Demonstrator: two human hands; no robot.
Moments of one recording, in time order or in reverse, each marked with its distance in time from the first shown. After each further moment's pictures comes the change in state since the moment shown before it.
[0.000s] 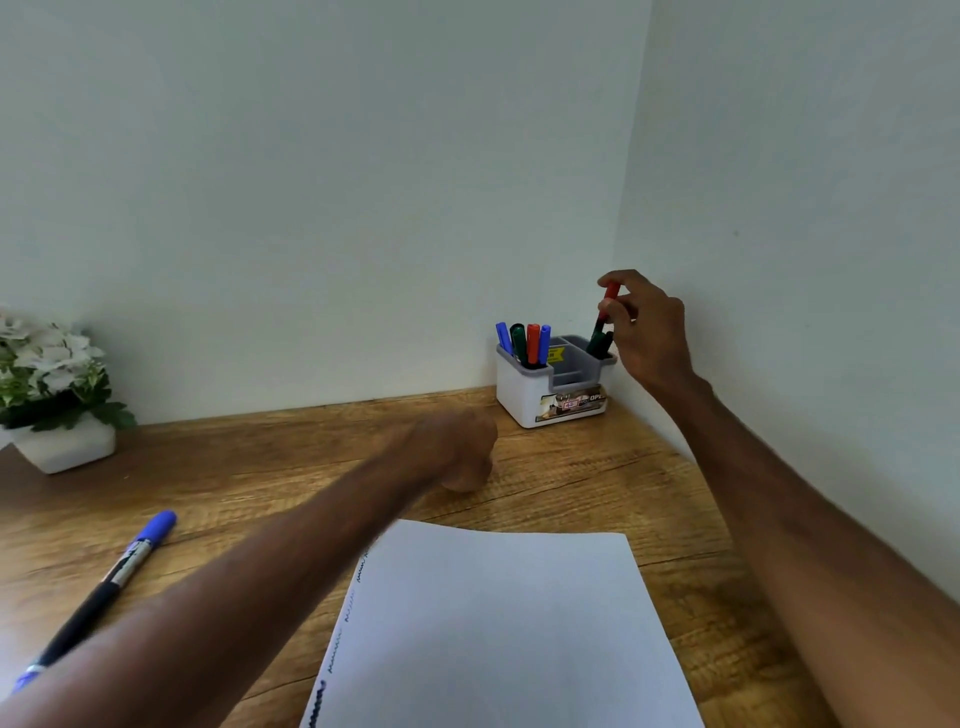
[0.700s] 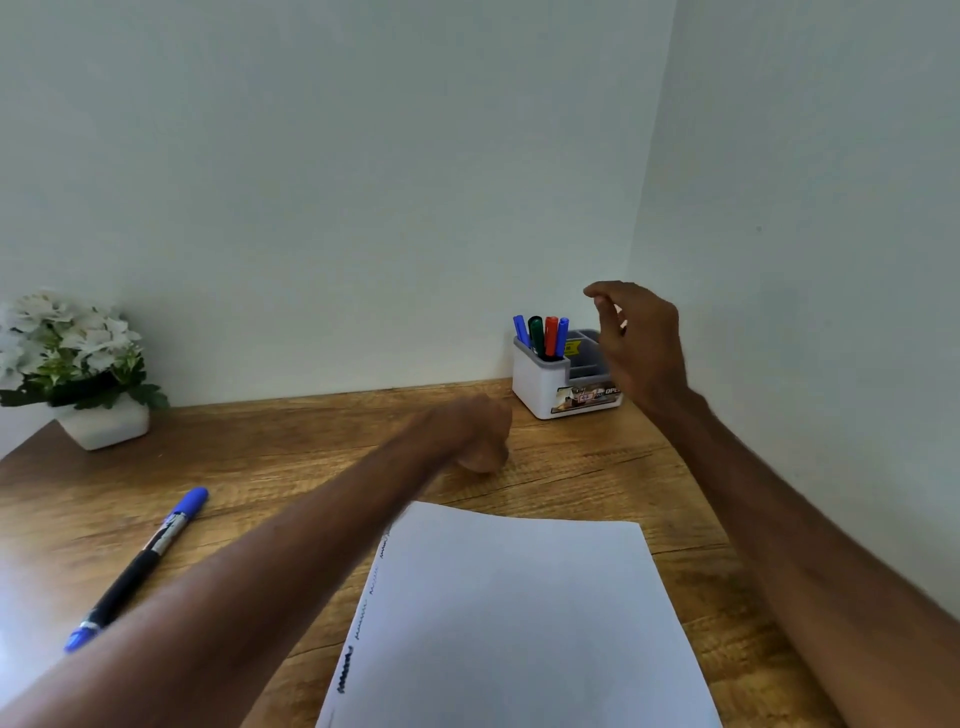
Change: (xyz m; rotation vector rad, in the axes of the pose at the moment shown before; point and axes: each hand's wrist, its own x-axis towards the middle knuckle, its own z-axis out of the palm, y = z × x) left_hand 0.003 -0.004 -0.003 -0.055 -0.061 -0.019; right_hand -0.034 -0.042 0.004 -0.078 0.042 -0.234
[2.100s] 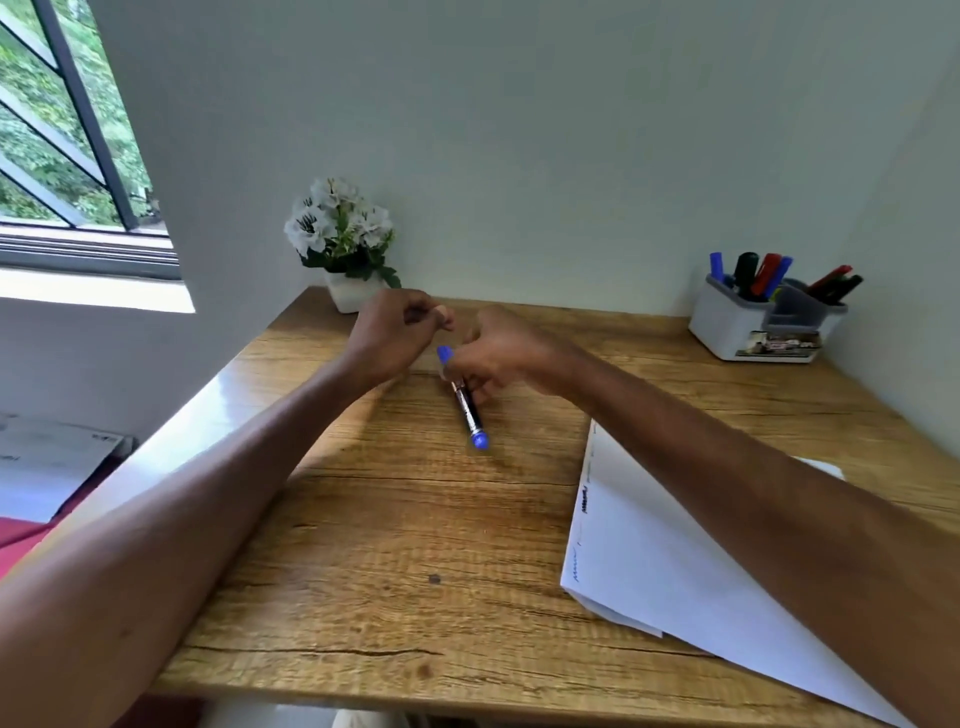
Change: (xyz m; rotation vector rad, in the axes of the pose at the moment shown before) left_hand -0.203 -0.194 0.050 -0.716 0.808 -0.318; right_hand -0.073 -0.315 0.095 0.387 -1.215 0.334
